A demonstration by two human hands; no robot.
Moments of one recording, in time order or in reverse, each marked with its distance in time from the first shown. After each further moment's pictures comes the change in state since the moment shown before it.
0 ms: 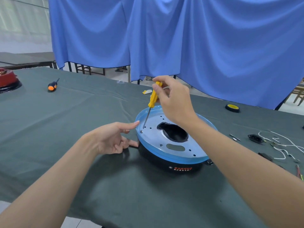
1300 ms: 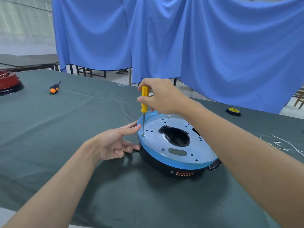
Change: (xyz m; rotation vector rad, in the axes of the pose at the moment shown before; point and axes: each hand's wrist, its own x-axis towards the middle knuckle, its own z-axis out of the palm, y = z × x) left_hand -0.009 -0.005 0.008 0.060 -0.139 0.134; right_hand 0.034 -0.027 0.003 -0.305 -0.527 -0.033
